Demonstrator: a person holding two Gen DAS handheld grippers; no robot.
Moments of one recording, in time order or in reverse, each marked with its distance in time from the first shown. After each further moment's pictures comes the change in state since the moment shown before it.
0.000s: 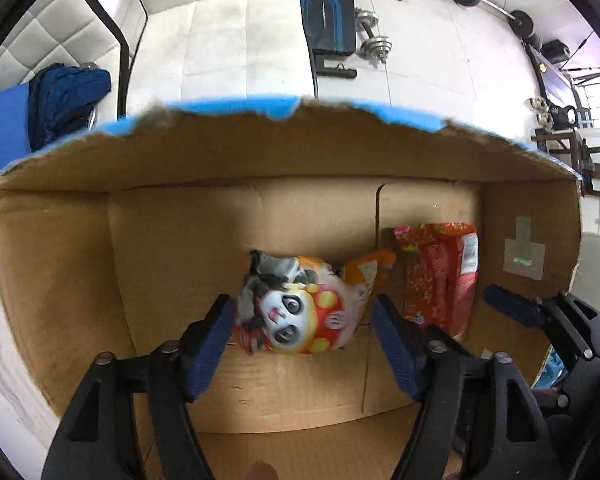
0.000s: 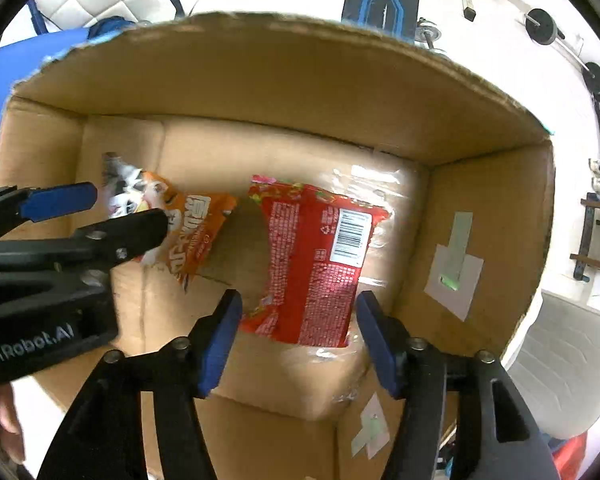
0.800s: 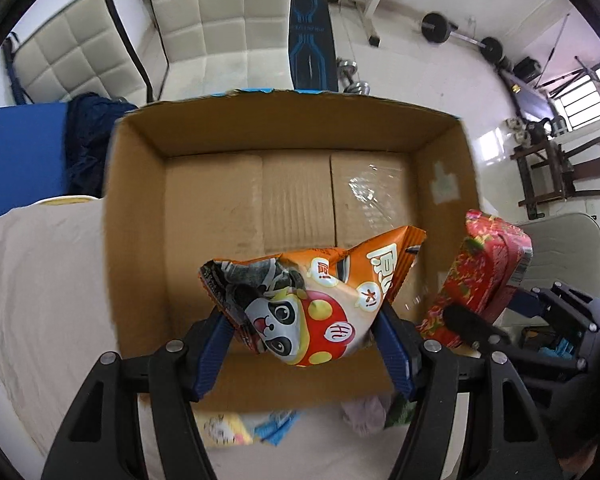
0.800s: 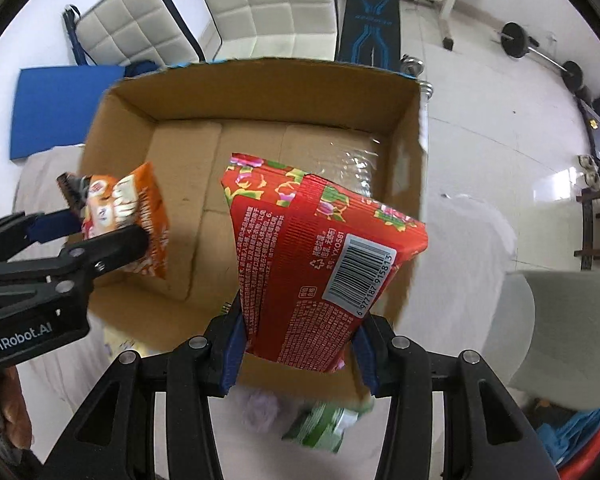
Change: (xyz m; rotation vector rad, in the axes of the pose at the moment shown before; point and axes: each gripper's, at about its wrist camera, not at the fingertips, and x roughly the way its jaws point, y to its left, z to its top) left arm -0.072 -0.004 -0.093 0.035 -0.190 -0.002; right arm -0.068 0.002 -0.082 0.038 -0.190 0.042
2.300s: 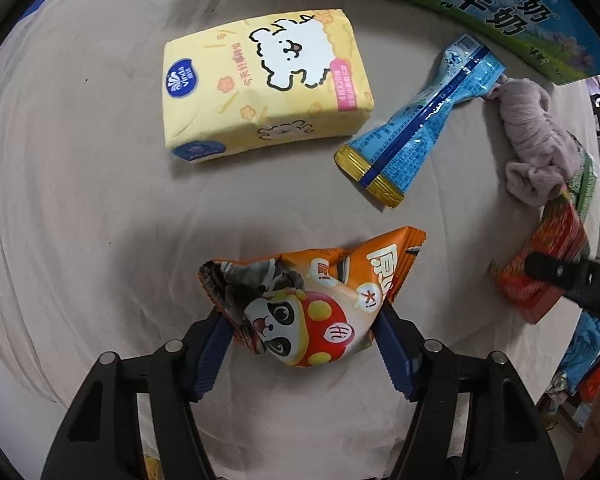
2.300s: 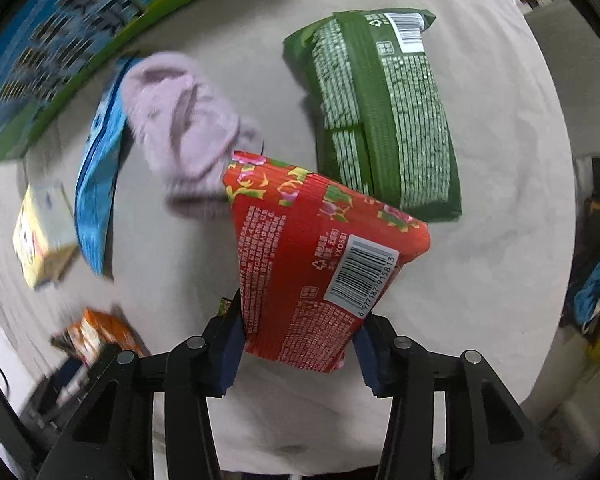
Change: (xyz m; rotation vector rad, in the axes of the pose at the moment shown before) left arm 0.085 0.075 -0.303 -0.140 0.196 0.113; right arm 0.141 0.037 -0.276 0.479 0.230 -0.005
